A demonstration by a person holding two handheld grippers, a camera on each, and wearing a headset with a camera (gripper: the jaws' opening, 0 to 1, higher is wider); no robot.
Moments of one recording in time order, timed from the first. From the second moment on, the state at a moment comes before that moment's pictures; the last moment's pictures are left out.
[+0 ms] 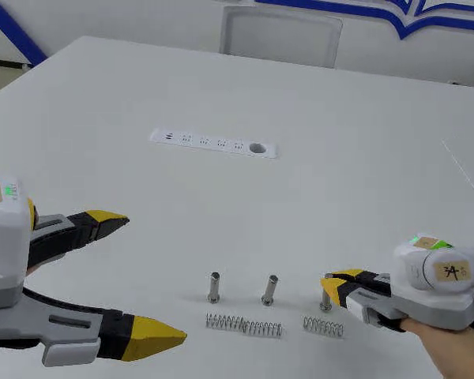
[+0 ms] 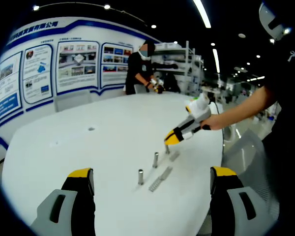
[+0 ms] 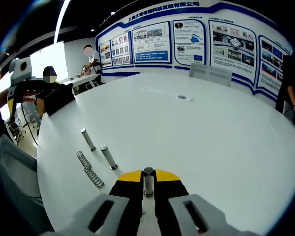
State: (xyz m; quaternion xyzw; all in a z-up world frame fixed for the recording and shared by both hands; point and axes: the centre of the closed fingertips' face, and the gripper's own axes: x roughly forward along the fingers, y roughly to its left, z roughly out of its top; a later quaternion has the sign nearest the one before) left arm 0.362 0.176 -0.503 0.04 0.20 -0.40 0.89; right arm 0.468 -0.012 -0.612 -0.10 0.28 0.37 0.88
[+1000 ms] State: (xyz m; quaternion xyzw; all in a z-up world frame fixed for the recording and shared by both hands) left arm 0.356 0.173 -0.509 0.04 0.20 -0.40 0.89; right arm 0.449 -0.022 -0.607 -0.10 0.27 0.41 0.86
